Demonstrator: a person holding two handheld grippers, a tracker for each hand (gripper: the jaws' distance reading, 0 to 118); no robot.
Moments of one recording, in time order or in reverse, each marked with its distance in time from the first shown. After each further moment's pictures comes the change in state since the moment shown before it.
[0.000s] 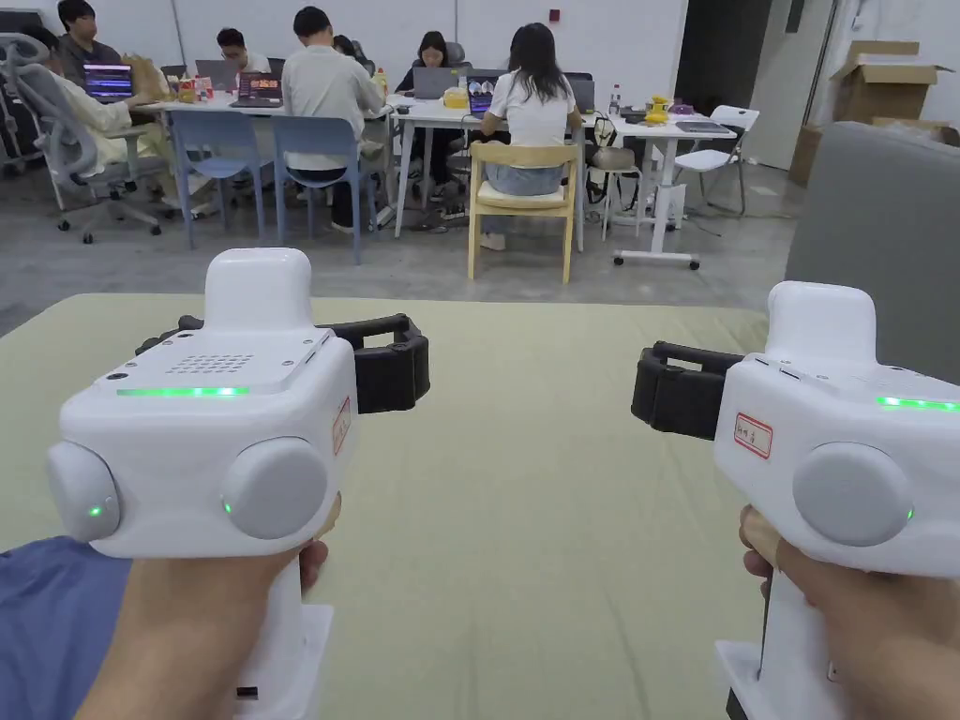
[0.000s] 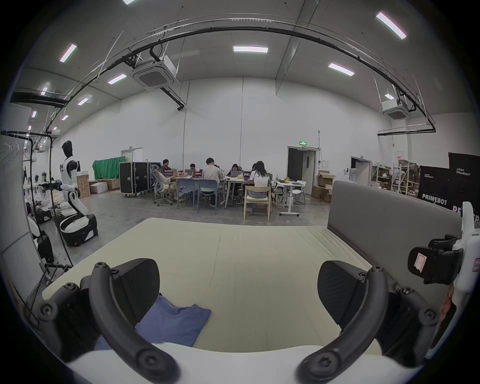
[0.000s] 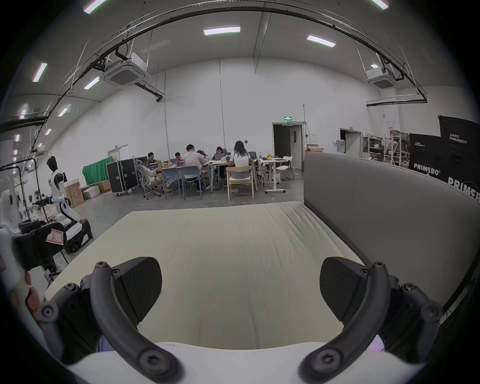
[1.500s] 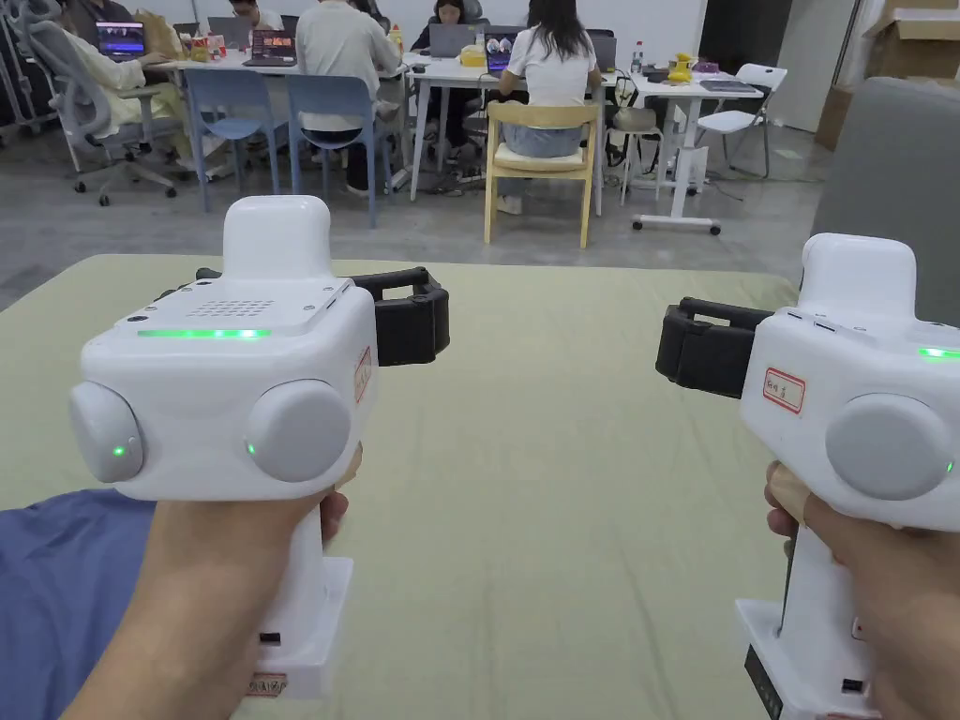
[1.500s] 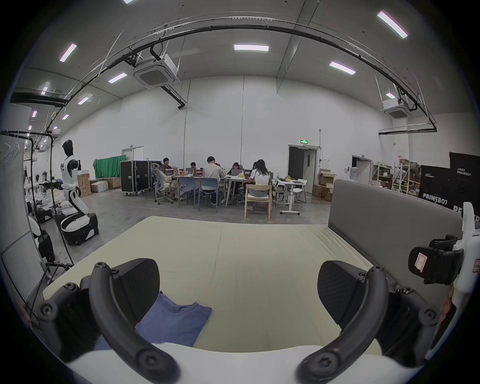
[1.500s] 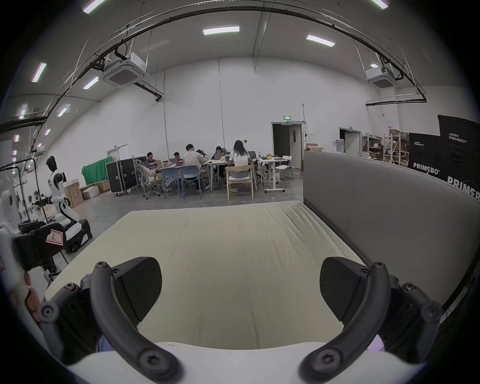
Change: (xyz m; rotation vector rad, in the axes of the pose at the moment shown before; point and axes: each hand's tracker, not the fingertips) left arm 0.000 -0.001 0.001 -0.011 0.004 0.001; right arm -0.001 -0.002 0.000 -0.003 -0.004 -0.002
